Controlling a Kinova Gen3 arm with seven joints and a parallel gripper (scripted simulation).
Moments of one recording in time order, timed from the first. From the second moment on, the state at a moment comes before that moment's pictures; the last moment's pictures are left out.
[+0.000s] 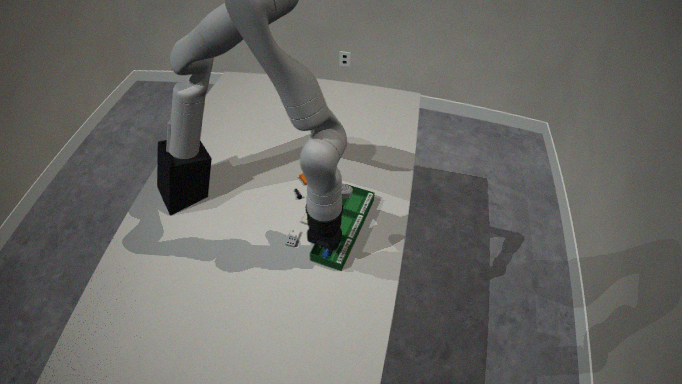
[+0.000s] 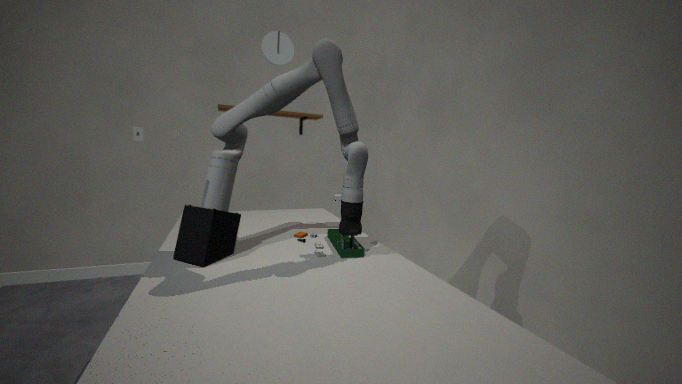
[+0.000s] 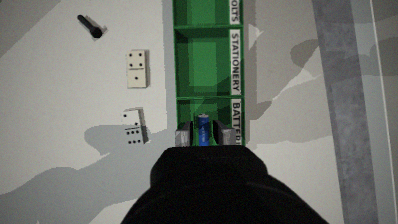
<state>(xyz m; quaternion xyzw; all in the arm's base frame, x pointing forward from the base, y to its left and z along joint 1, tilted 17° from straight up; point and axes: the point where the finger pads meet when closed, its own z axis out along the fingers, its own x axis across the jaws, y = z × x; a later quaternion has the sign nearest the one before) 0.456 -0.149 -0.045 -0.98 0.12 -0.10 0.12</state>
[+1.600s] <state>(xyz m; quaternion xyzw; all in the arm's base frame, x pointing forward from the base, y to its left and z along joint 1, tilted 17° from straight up) 0.419 -0.093 -0.004 -0.90 0.39 -0.06 0.15</state>
